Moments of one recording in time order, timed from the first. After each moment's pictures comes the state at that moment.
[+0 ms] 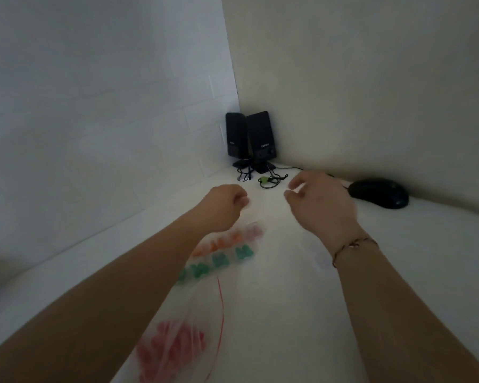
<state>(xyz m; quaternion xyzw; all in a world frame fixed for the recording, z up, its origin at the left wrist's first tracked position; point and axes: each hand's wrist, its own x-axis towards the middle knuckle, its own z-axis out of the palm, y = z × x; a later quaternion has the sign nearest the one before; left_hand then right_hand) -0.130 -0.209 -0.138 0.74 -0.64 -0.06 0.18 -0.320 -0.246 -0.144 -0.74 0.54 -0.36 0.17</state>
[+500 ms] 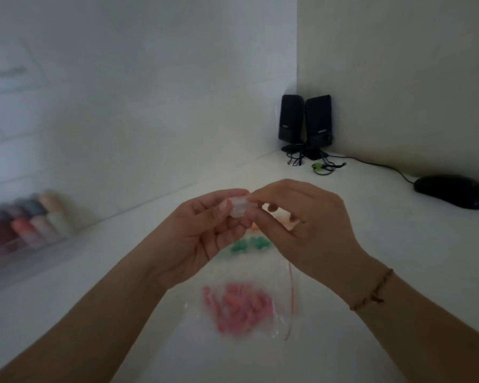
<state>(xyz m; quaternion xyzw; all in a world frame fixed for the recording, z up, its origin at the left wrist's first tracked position) -0.090 -0.025 -0.127 0.39 -0.40 -0.53 0.64 -0.254 -0.128 -0.140 -0.83 0.10 -0.54 0.07</state>
